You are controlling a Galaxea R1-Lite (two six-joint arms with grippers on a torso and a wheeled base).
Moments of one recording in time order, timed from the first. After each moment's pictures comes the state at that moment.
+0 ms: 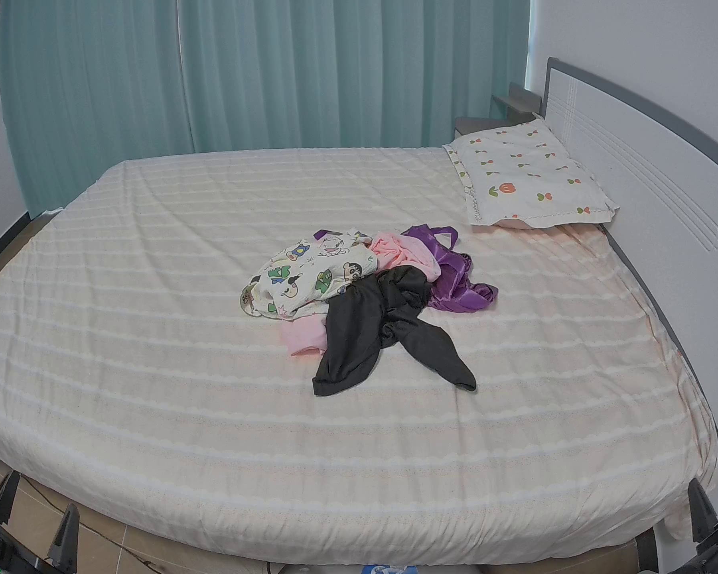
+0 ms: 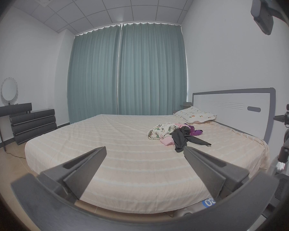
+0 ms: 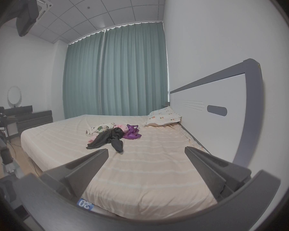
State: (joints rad) left arm 0.00 0.02 -0.02 0.00 -0.03 0.00; right arm 0.00 0.03 -0.07 0.00 0.04 0.02
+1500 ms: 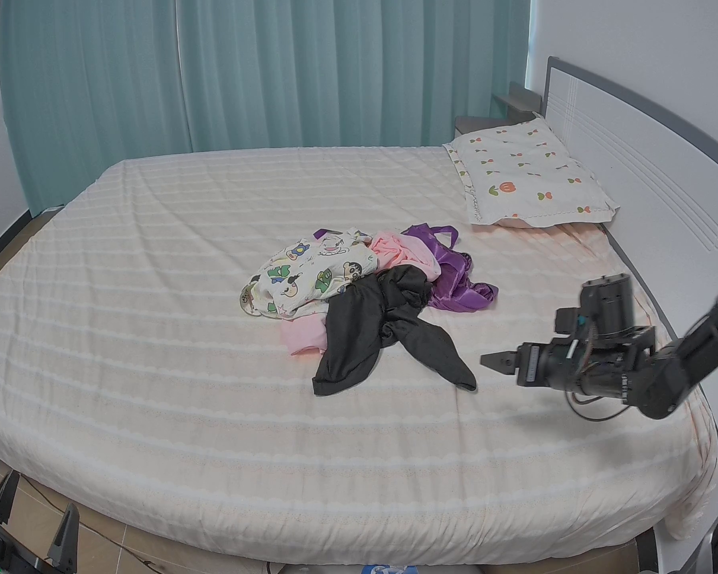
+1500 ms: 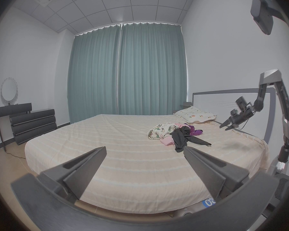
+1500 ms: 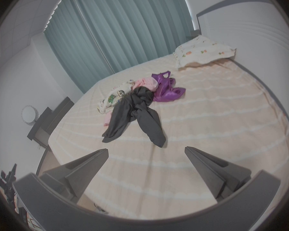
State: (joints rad) left arm 0.00 0.02 -0.02 0.00 -0.03 0.00; right arm 0.37 2.02 -0.78 -0.65 0.04 0.37
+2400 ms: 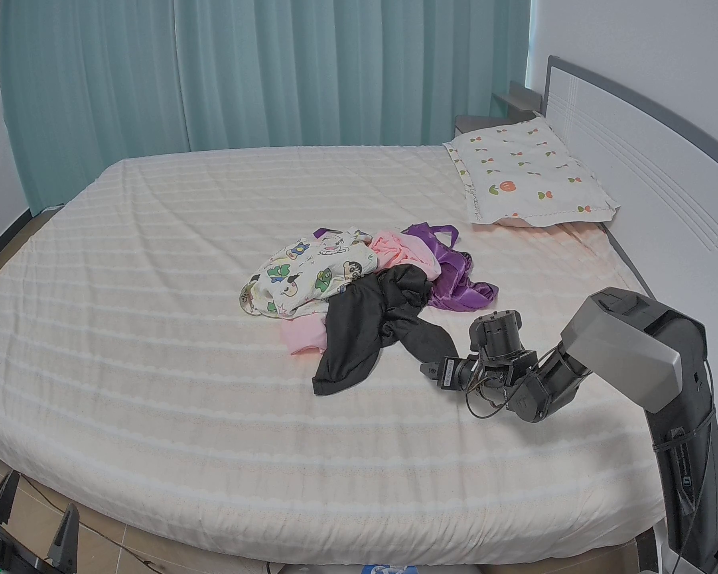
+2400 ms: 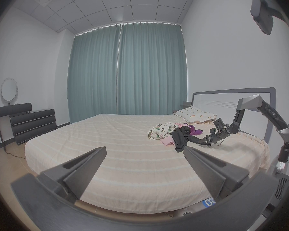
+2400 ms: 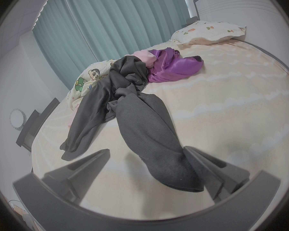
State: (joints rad) left arm 0.00 0.02 -0.02 0.00 -0.03 0.00; right arm 0.40 2.55 -1.27 -0.70 -0.05 0.43
